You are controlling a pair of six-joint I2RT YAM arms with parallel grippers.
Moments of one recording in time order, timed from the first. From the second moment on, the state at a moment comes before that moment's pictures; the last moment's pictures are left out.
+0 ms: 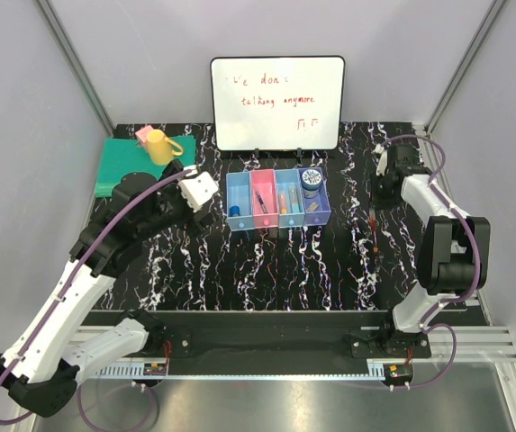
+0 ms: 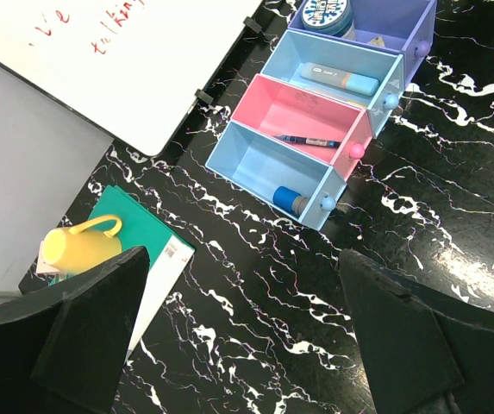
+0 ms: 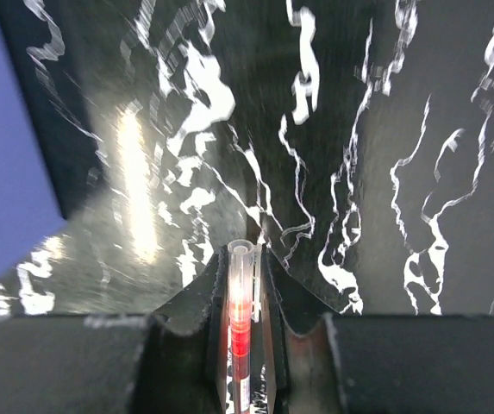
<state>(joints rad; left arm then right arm) -0.55 0.90 1.17 -0.66 0.13 0.53 -0.03 1.69 1.17 -0.56 -0.07 -0.01</state>
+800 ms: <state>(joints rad) -0.55 0.87 1.17 -0.66 0.13 0.52 0.30 1.87 1.65 -0.59 -0.17 0.16</state>
